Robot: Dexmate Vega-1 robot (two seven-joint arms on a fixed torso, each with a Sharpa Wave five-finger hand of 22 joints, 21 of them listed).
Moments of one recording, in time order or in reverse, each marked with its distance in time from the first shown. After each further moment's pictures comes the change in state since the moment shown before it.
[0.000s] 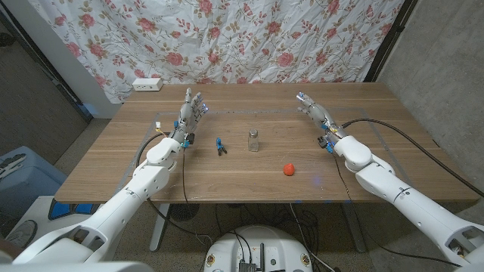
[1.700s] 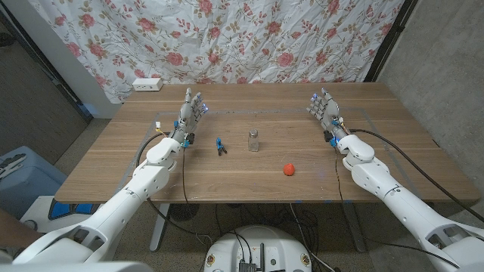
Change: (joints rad) left arm 0.000 0.000 0.000 -0.001 0.000 0.000 -0.001; left_hand 0.000 0.000 -0.002 -0.002 0.001 0.000 -0.001 0.000 0.000 0.000 -0.001 0.000 0.000 0.000 0.000 0.000 0.000 0.000 0.000 0.000 0.000; right arm 0.019 0.134 0.117 0.118 0.400 -0.074 0.079; right_hand -0.097 0.114 0.012 0.142 0.000 0.192 -0.009 0.027 -0.005 0.090 0.046 0.016 0.001 0.149 -0.005 0.042 0.055 0.169 0.000 0.005 0.000
